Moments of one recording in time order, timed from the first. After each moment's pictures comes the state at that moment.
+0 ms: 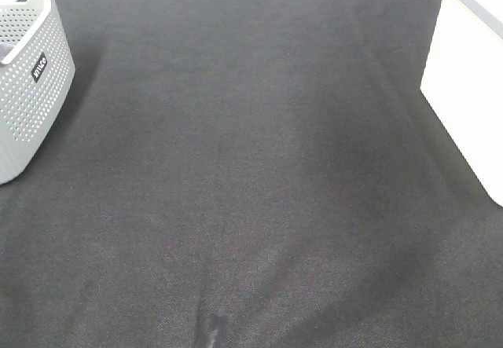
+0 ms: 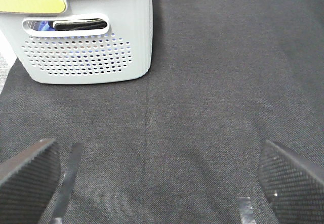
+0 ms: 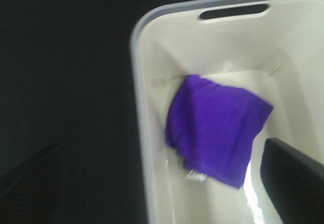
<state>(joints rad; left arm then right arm) -0.01 0.00 -0.49 0.06 1.05 -0.04 -0.11 1.90 -2.16 0.03 1.22 -0.05</state>
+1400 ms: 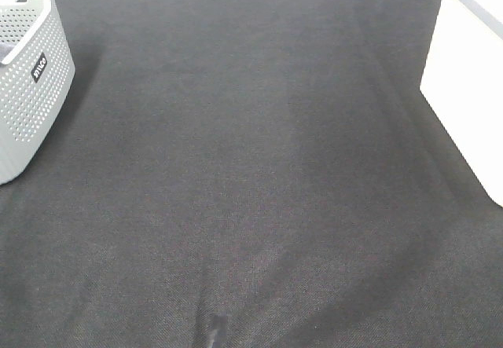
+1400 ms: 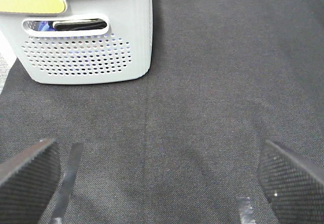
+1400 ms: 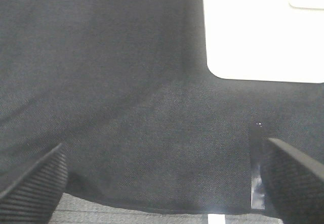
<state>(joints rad) -0.01 0.00 -0.49 0.06 1.05 -0.04 -0.04 0.00 -0.58 0.06 1.22 -0.14</state>
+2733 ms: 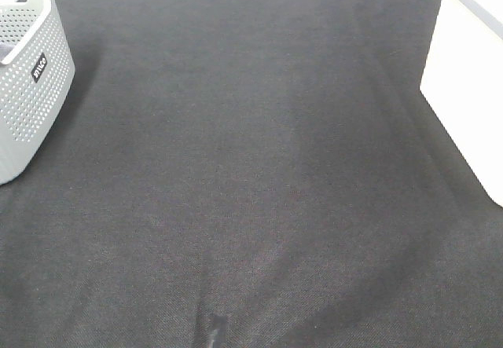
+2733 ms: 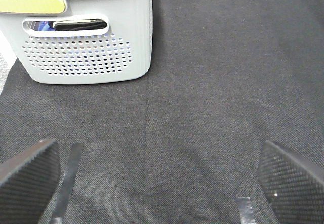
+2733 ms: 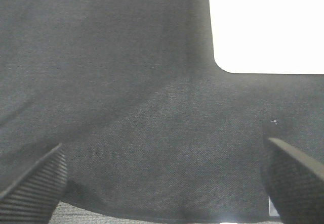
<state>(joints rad) -0.01 0.00 -0.49 0.06 1.05 -0.04 -0.04 0.00 -0.46 0.07 1.12 -0.10</state>
